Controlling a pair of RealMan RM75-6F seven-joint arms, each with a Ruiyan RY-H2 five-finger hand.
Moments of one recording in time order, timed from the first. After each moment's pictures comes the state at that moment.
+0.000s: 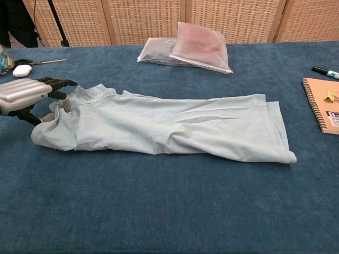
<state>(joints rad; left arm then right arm) -0.65 -1.79 0.10 -0.44 1.64 1.03 -0.46 0.29 -1.16 0.05 -1.57 -1.50 1.26 0.14</state>
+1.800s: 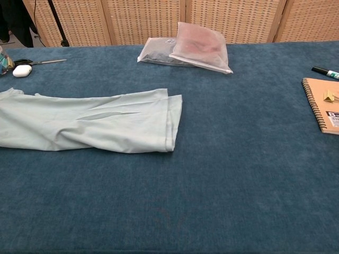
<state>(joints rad) -0.51 -1.65 0.06 -0.21 1.52 0.86 -0.53 0.29 -1.16 0.05 -1.58 -1.51 1.27 0.14</state>
